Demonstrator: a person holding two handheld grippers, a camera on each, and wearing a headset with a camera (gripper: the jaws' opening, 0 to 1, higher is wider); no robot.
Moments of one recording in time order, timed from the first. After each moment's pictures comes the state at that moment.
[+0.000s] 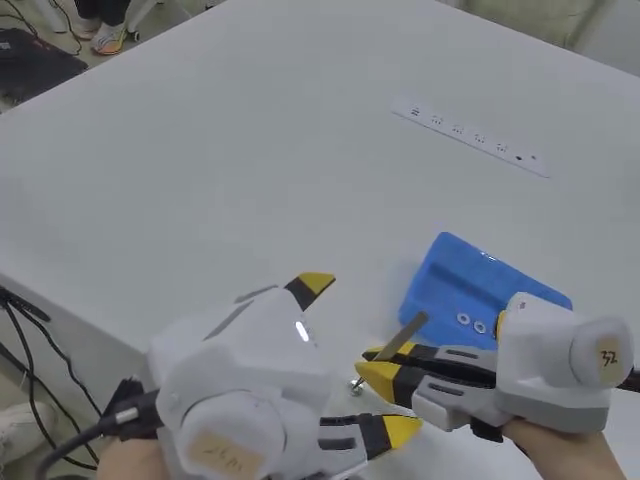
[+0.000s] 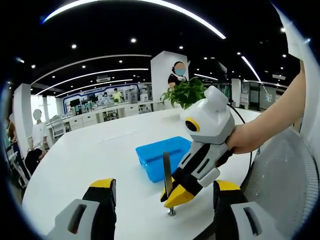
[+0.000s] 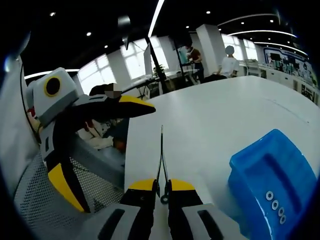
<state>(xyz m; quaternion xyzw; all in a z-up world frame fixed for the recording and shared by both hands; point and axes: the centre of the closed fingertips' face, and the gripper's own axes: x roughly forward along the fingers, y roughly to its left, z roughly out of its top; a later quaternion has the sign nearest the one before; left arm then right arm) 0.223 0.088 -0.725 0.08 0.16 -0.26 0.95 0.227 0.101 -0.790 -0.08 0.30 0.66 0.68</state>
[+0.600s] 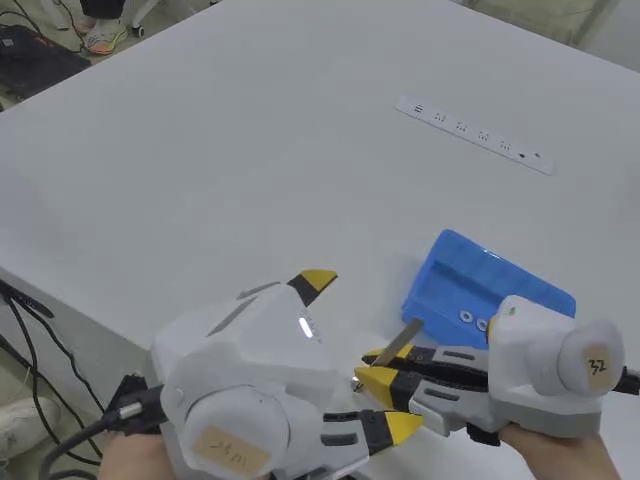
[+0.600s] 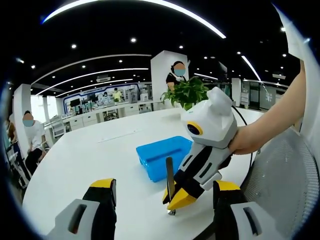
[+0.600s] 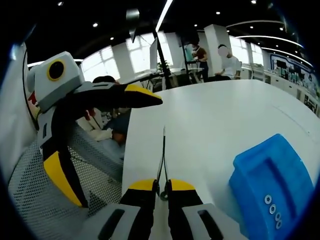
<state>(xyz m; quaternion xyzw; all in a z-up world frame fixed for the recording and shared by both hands) 0.223 0.088 -0.725 0.08 0.16 -0.26 0.95 0.223 0.097 -0.796 -0.12 0.29 0.66 0.68</state>
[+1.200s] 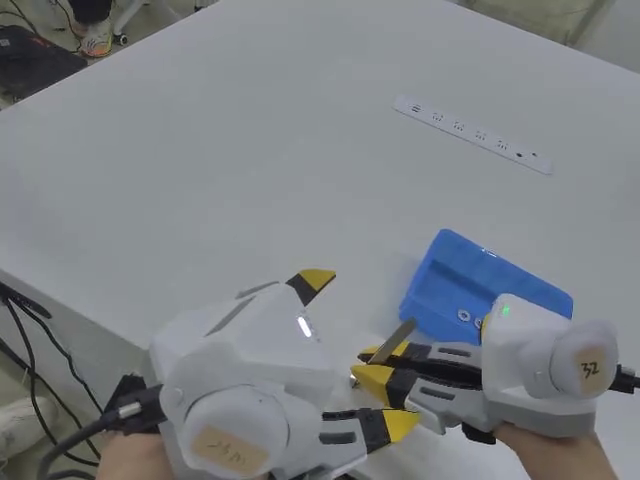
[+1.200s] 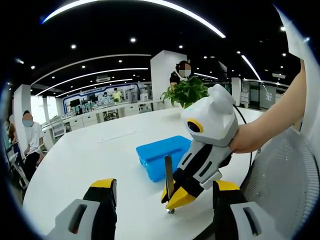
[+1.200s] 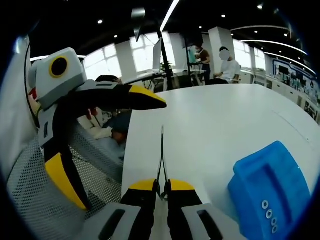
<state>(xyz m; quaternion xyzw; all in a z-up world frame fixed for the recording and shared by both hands) 0.223 0.088 -0.724 0.08 0.16 -0.26 0.95 0.224 0.100 -0.788 -0.13 0.28 0.67 0.68</state>
